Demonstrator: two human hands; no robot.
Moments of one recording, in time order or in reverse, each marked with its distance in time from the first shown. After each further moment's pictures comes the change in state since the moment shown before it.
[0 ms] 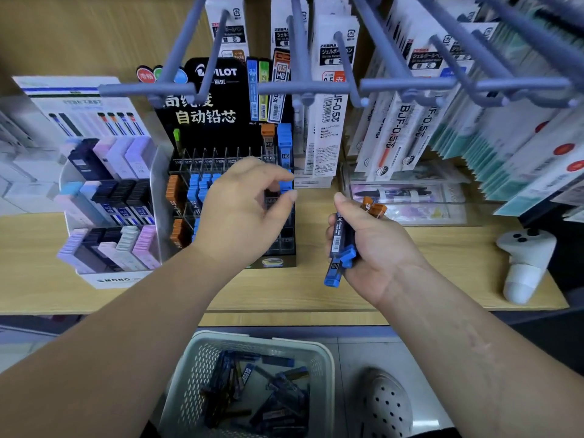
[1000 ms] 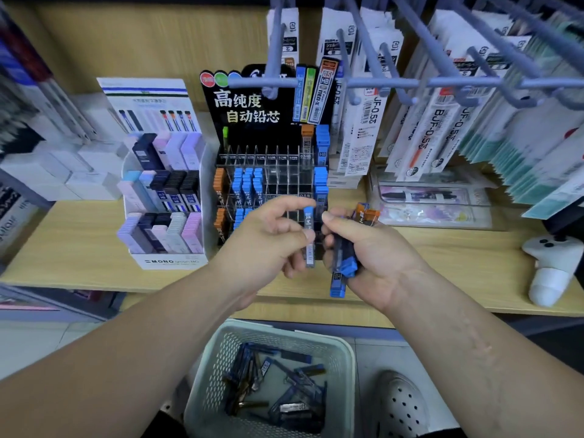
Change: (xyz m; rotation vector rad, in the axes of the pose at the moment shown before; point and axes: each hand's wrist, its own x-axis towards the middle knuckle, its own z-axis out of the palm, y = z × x) left_hand -0.046 0.018 -0.039 -0.761 -0.369 -0.727; right_hand -0.019 0.028 0.023 -0.069 -0.197 0.021
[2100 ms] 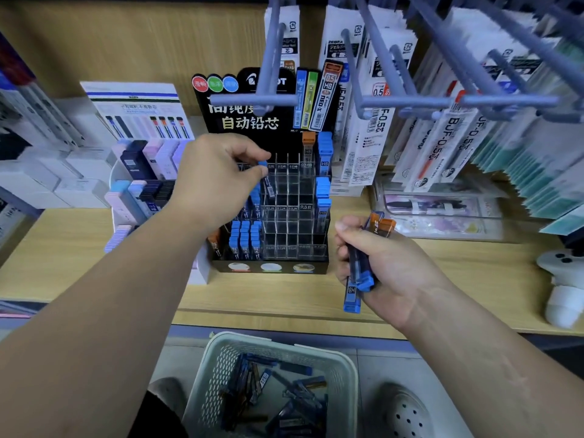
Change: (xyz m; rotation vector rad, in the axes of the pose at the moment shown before) left_hand 0.072 0.035 -0.062 0.647 0.431 0.429; right_hand 0.006 -0.013 -0.007 -0.036 0.048 0.019
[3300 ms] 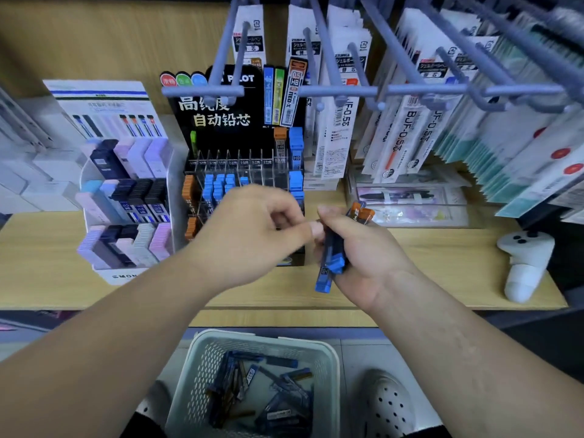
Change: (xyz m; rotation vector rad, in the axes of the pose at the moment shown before) left_hand -0.065 0.057 0.023 -0.083 -0.414 0.026; right_hand -0.003 0.000 0.002 0.106 0.056 -0.057
